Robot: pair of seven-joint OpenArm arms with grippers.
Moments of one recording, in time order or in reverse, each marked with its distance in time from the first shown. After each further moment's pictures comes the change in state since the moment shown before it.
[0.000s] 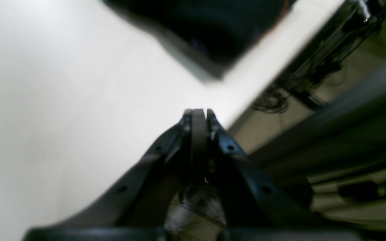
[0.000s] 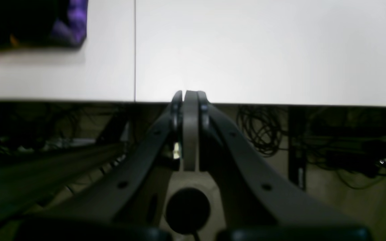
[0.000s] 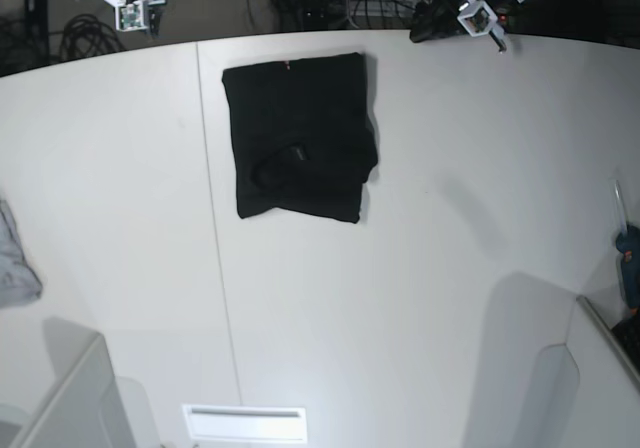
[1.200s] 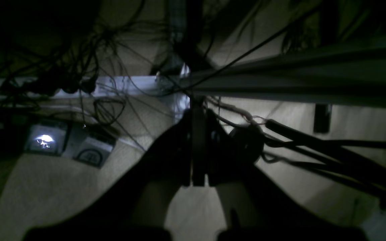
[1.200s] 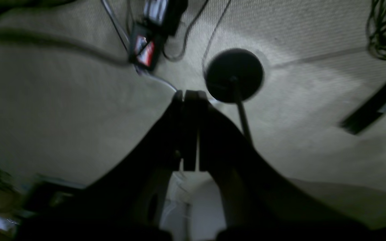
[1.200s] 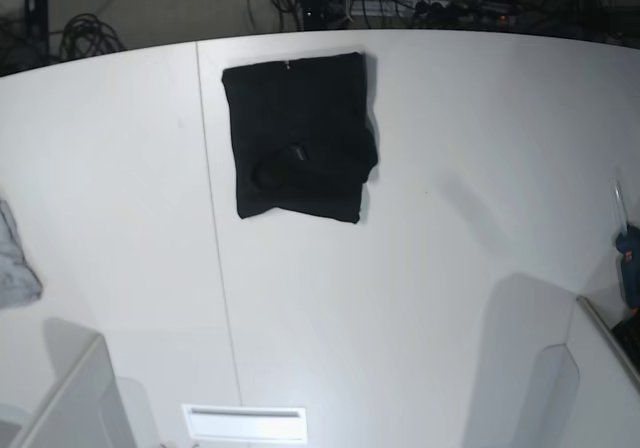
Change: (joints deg) left arm -27.5 11.6 0.4 -76.7 -0.3 2.3 -6.5; right arm 34.3 -0.7 -38.4 -65.1 15.1 -0.1 -8.3
